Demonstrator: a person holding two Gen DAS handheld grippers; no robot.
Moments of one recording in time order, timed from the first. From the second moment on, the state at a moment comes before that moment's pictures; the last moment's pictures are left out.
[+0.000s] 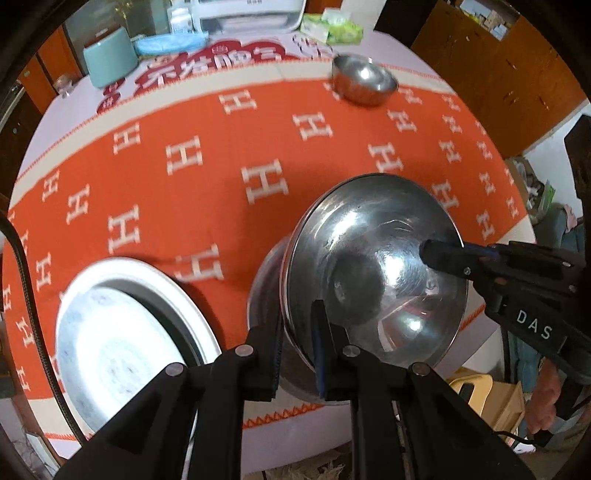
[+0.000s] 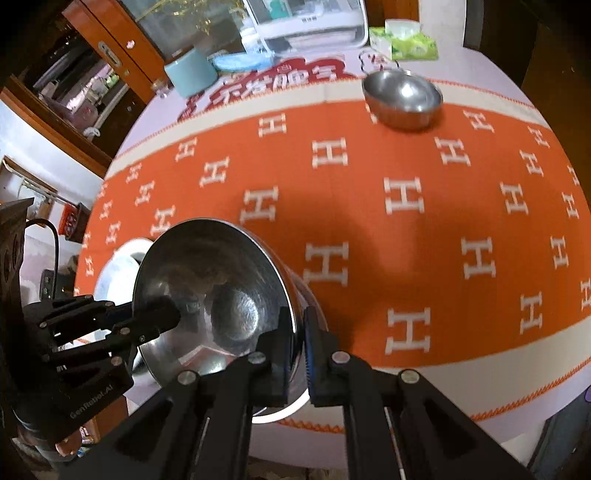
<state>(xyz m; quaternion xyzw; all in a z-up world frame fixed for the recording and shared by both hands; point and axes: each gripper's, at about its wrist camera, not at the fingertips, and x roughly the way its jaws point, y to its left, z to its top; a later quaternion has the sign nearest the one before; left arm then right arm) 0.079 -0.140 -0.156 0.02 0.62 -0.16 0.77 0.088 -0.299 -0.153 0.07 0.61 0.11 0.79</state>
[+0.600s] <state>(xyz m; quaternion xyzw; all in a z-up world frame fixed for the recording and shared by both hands) 0.071 -0.139 -0.193 0.03 0.64 -0.15 0.75 0.078 -0.290 -0.189 0.05 0.63 0.09 0.77</state>
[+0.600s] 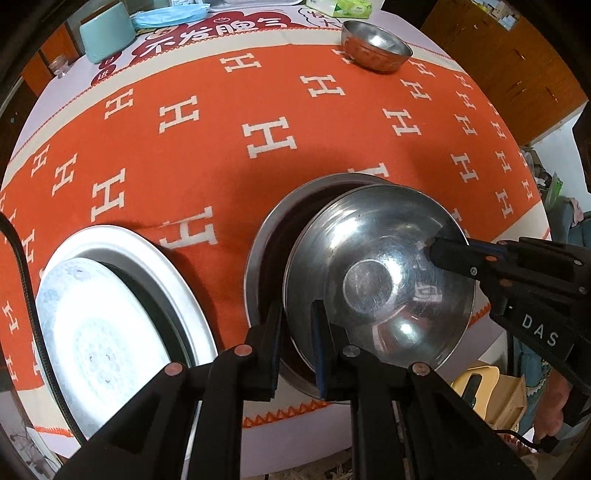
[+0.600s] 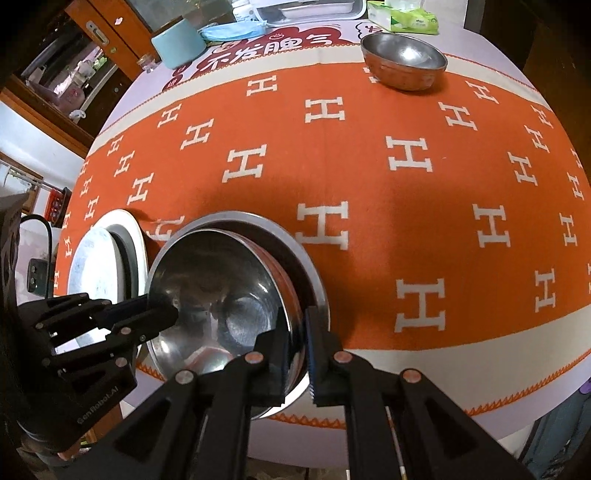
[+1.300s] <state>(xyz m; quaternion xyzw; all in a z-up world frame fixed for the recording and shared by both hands) 0.071 -0.133 -0.169 0.03 0.60 -0.14 0.78 0.075 -0.271 -0.168 -0.03 0.58 0.09 0.81</state>
